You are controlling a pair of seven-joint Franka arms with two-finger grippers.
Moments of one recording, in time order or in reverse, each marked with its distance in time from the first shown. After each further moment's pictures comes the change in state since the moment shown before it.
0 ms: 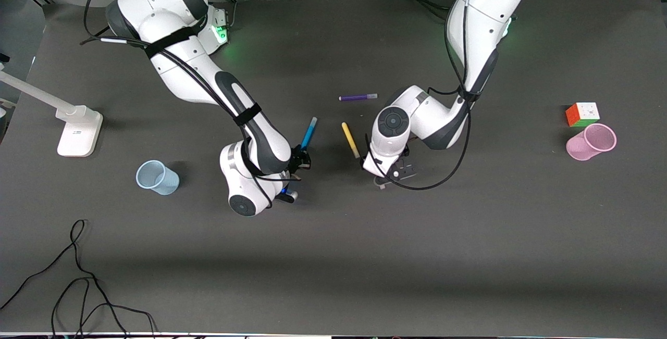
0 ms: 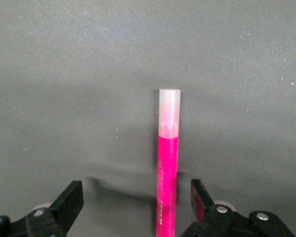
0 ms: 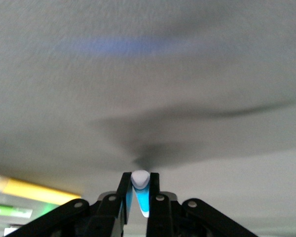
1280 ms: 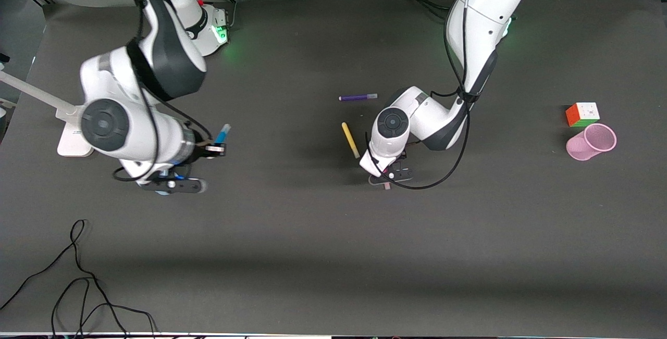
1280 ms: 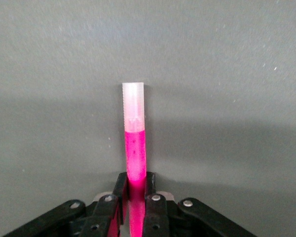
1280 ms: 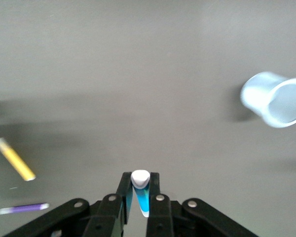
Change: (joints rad) left arm 0.007 0.002 0.006 0.015 0.000 -0.005 0.157; right arm -0.027 -0.586 -0.147 -0.121 -0.493 -0.064 -0.248
